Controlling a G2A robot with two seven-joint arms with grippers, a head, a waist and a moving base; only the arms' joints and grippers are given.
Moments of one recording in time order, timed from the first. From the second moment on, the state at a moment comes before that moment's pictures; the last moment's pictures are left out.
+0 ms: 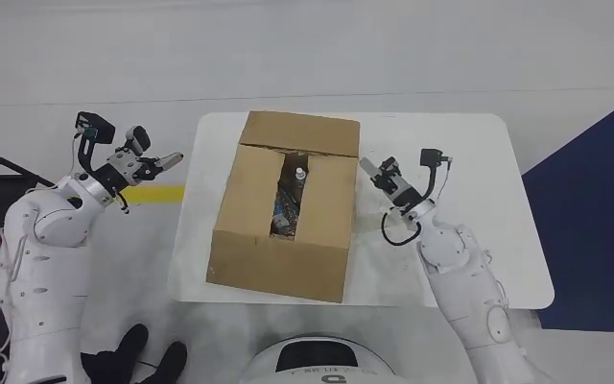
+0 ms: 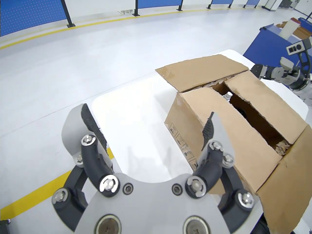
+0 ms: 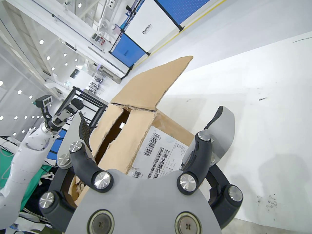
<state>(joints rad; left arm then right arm) 1.32 -1.05 -1.77 -1.45 0.78 -0.84 -0.46 -1.42 -1.28 1.38 -1.50 -0.46 -0.40 0.21</state>
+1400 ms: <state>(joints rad) 1.32 -1.05 -1.77 -1.45 0.78 -0.84 -0.46 -1.10 -1.32 1.23 -1.01 0.47 -0.93 0.81</state>
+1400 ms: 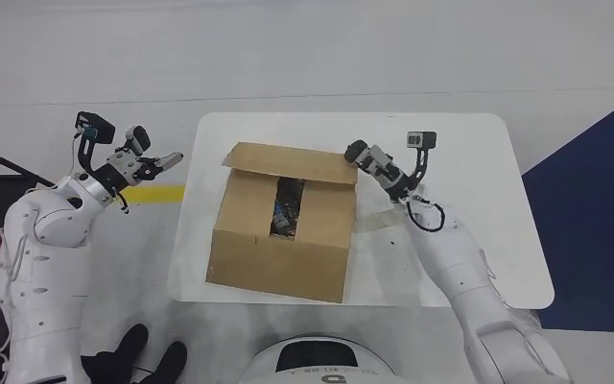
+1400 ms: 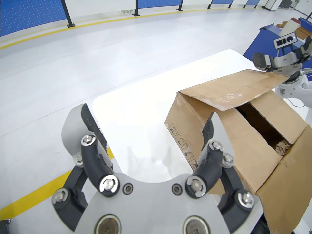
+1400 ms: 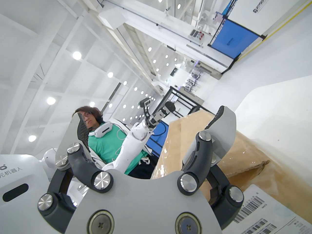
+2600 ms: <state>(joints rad) 1.44 -0.87 -1.57 -1.52 1.30 -1.01 0.15 -1.27 -1.28 1.22 -1.34 0.08 -0.81 0.64</state>
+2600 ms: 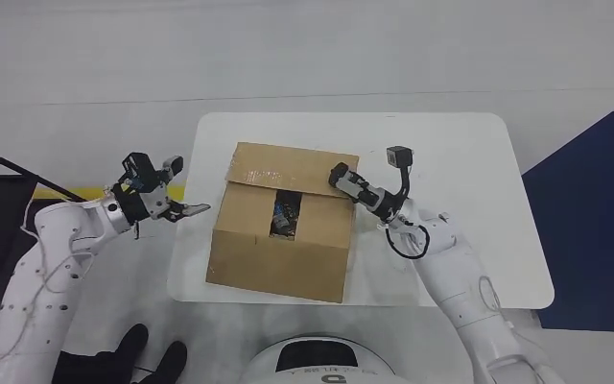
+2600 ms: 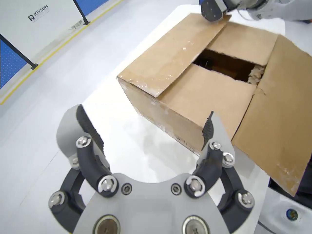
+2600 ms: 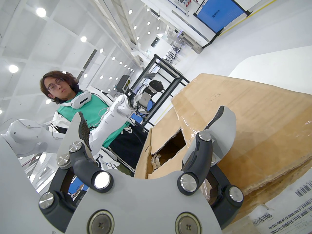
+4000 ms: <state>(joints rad) 1.39 -0.69 -1.29 -1.43 1.74 -1.01 0.59 -1.27 -1.28 1.22 -1.34 0.08 -0.81 0.64</state>
